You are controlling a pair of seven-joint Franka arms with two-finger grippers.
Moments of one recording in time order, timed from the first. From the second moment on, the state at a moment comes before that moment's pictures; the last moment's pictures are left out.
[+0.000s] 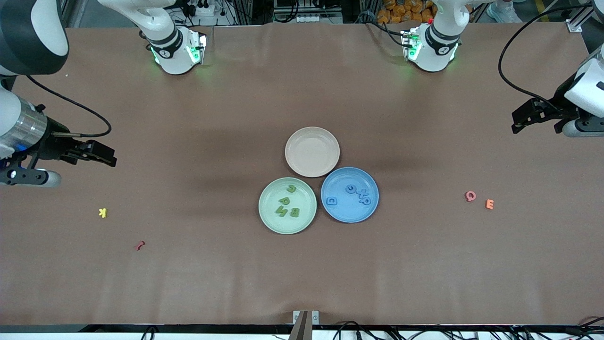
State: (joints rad) left arm 0.05 -0.08 -0.09 -1.75 0.02 1.71 -0.03; right arm 0.03 0.22 0.07 -1.39 0.01 1.58 0.18
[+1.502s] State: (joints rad) left arm 0.04 -0.07 -0.08 -1.72 0.00 1.66 -0.03; right arm 0.05 0.11 -0.02 -1.44 0.02 1.56 0.06
